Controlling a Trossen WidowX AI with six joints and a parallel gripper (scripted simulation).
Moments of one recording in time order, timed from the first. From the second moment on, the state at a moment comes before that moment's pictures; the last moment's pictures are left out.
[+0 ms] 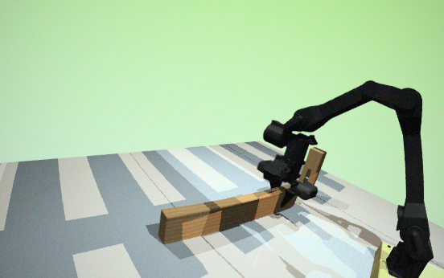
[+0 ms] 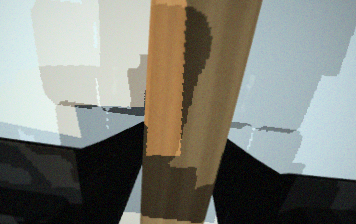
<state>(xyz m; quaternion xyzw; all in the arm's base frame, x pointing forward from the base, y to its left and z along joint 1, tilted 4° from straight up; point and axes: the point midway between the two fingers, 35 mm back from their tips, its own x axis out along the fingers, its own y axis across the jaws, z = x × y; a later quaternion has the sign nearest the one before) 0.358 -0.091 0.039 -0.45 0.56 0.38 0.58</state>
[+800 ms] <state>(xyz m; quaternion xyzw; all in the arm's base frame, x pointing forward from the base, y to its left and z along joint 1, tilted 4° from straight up) 0.358 -0.092 0.039 -0.46 0.56 0.39 0.57</state>
